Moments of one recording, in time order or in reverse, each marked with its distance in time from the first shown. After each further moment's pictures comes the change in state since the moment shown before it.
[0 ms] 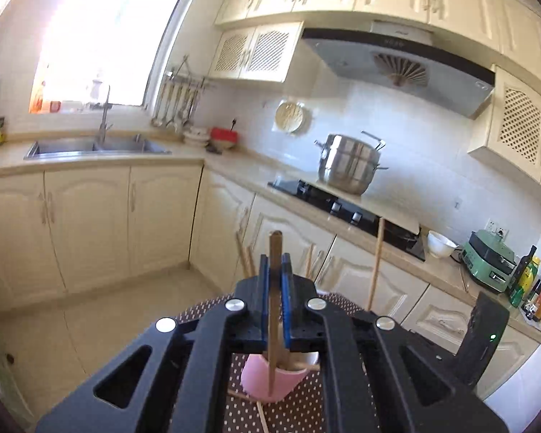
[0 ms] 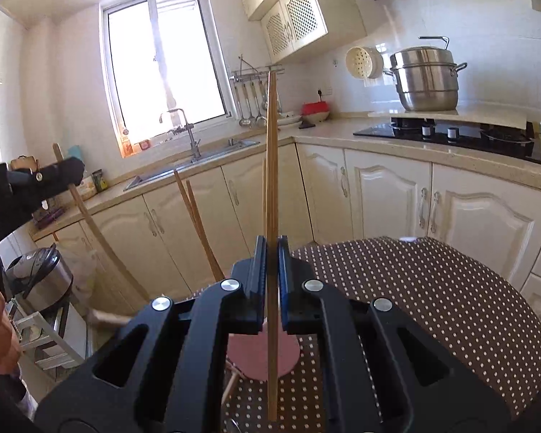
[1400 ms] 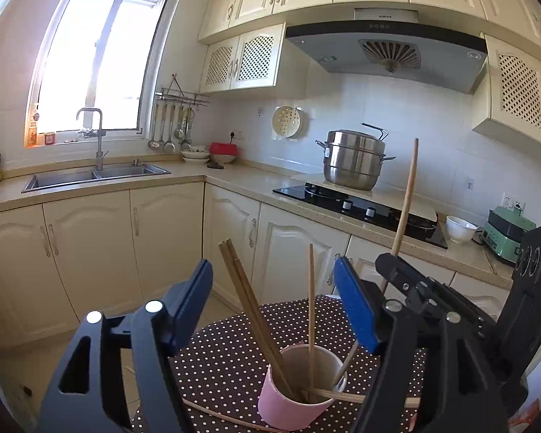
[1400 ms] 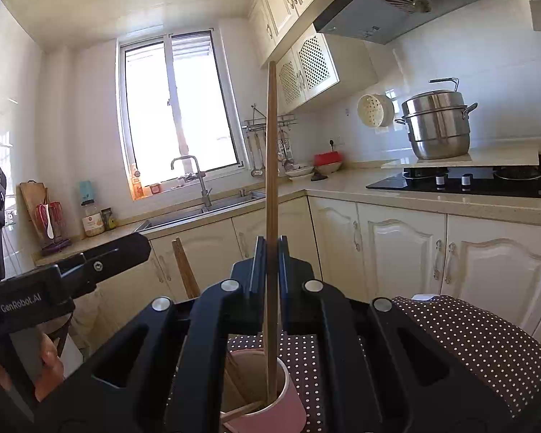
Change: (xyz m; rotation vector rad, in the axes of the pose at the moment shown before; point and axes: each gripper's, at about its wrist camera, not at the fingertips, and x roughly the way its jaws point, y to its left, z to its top) left arm 0.055 -0.011 -0.019 0.112 -0.025 0.061; right arm 0.013 -0.003 0.024 -0.019 -0.191 0.055
